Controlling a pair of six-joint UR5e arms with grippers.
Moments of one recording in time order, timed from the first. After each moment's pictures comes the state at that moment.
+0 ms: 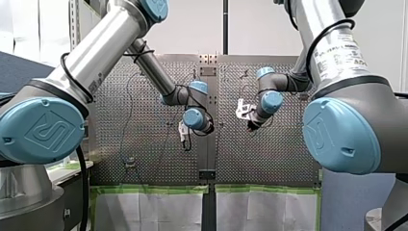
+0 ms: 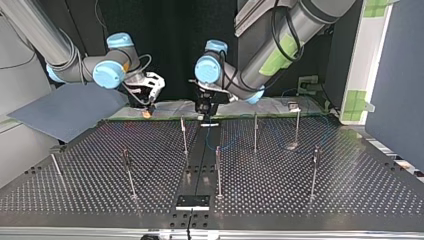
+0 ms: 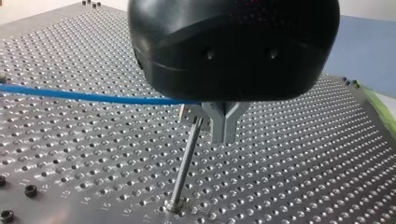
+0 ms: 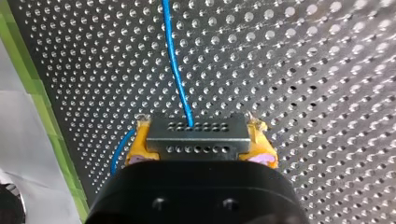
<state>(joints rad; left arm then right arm) -0.54 -2.20 -1.60 -2.66 -1.83 -1.82 1.98 -1.07 1.66 -0.20 1.51 1.74</state>
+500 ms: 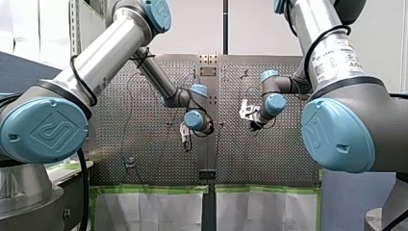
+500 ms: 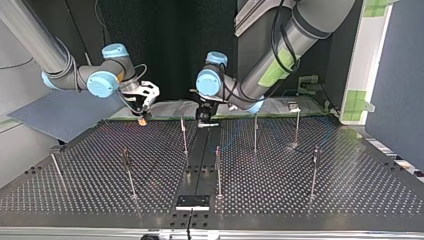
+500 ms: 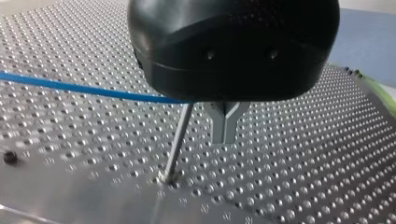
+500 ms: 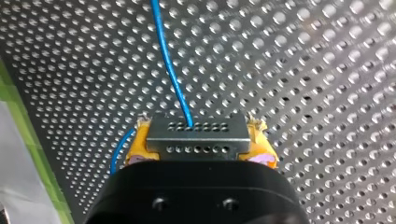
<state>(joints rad) -0.50 -2.27 -1.49 -2.69 -1.79 -1.82 1.93 -1.02 1.59 -0.21 1.45 1.76</state>
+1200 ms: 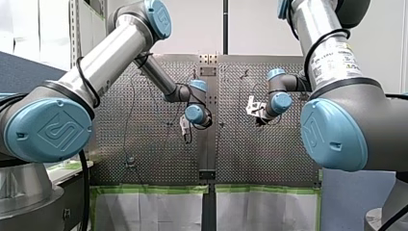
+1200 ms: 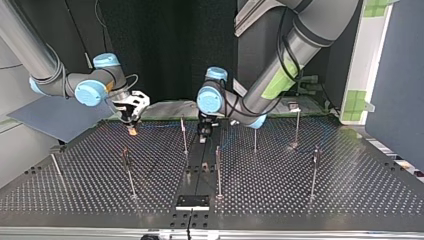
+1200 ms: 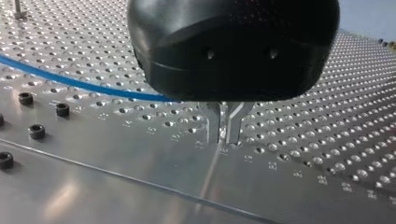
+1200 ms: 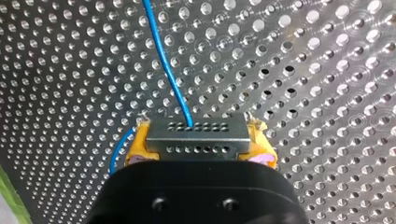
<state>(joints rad) -0.47 -2.30 -1.35 -2.78 -1.79 -1.81 1.87 -1.00 1.52 -0.21 1.40 1.76</state>
